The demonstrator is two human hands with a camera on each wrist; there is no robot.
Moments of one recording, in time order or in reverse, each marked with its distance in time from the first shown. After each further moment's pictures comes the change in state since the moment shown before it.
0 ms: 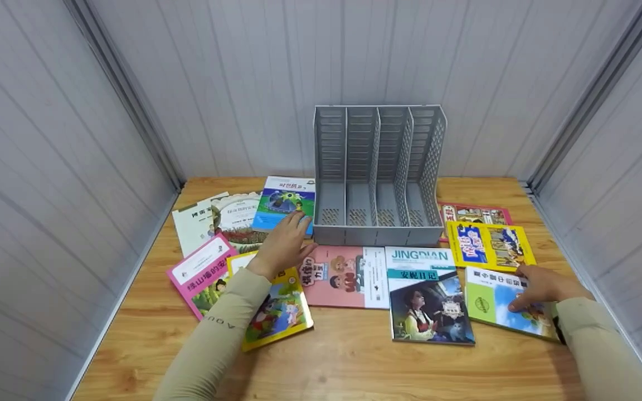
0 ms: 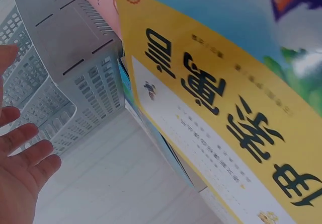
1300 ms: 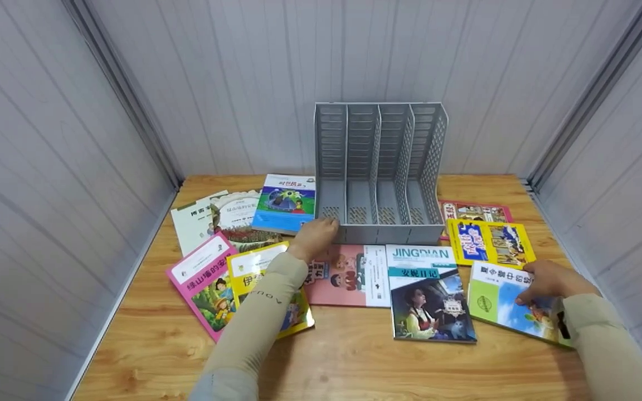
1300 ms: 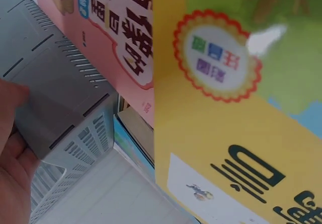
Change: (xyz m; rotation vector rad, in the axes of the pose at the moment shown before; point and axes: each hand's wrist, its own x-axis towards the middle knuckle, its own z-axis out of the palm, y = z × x) left_hand 0.061 0.034 0.044 0.128 -0.158 0.045; right_hand -0.006 -0.001 -0.010 -0.059 0.021 0.035
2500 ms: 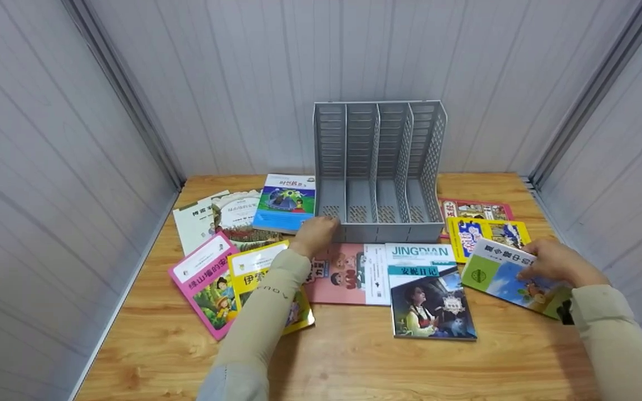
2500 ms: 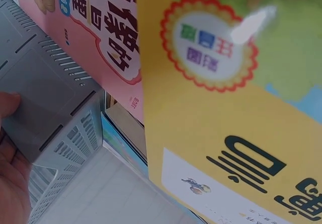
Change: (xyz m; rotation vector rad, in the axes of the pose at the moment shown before) left_hand 0.004 0.000 0.001 -0.118 0.054 -0.046; right_hand -0.011 -0.024 -0.033 0.118 0.112 -0.111
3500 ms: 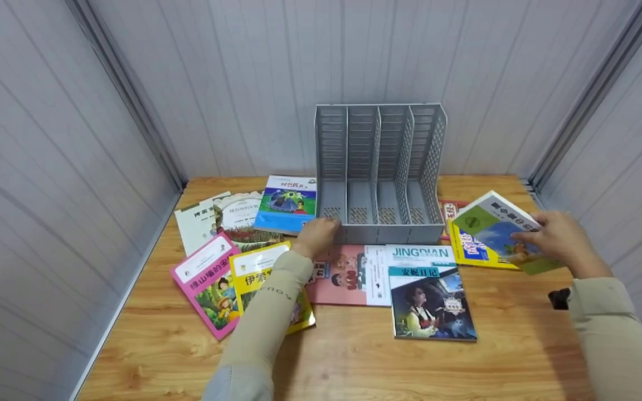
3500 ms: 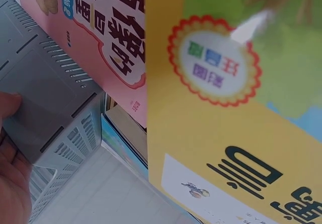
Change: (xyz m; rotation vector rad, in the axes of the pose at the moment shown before) left_hand 0.001 0.002 0.000 -0.049 -0.035 -0.054; right_hand -0.011 -0.048 -0.024 -0.005 0.421 -0.056
